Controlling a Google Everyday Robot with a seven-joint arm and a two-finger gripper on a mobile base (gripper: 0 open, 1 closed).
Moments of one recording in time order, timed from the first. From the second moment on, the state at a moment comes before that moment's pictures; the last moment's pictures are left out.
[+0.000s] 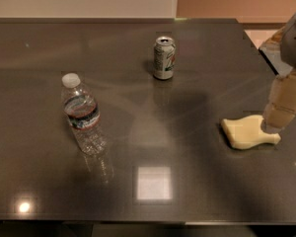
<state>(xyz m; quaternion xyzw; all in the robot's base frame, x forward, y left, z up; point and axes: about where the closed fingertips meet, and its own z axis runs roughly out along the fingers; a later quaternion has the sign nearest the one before) 0.438 -0.217 0.976 -0.60 0.78 -0.03 0.16</state>
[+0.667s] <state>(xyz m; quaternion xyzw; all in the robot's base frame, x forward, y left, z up) 0.435 -0.222 0.967 -0.62 0.77 -0.04 0.15</state>
